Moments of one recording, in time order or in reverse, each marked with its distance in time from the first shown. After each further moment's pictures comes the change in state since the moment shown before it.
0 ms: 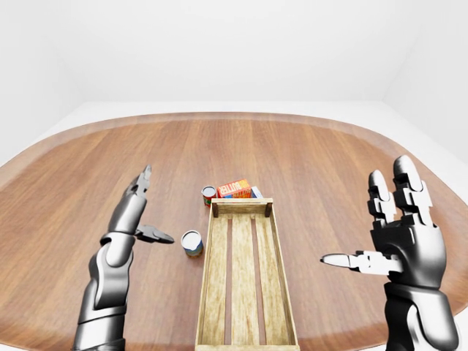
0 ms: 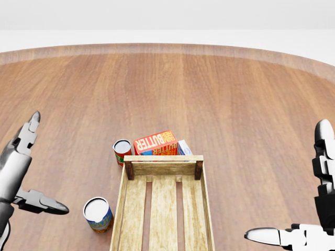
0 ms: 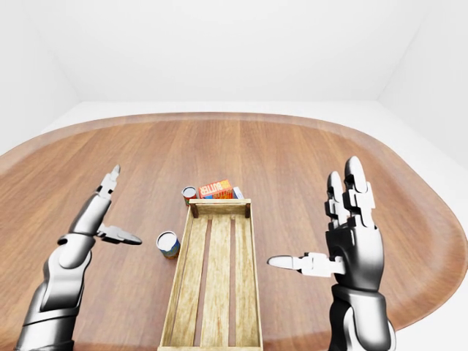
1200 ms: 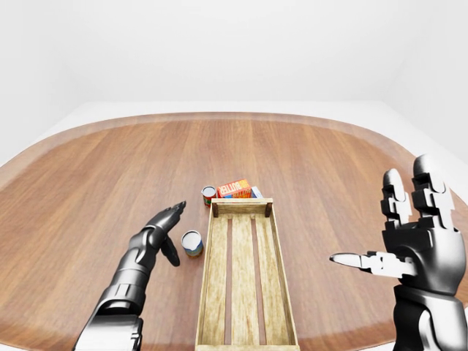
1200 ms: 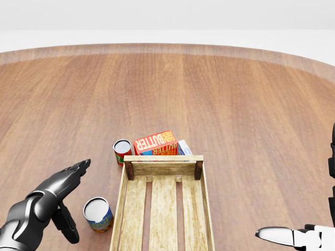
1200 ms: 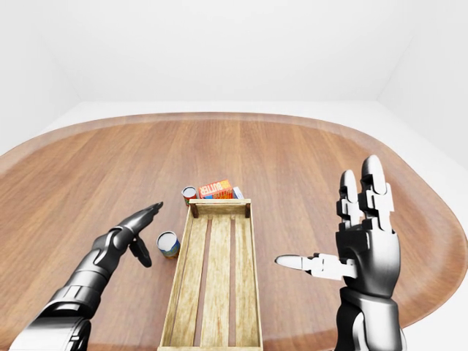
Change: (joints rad) left arm -0.369 0.031 -0.220 0.834 0.357 -0.055 -0.075; right arm 0.001 0.015 -0.053 -0.034 0.044 0.000 -0.010
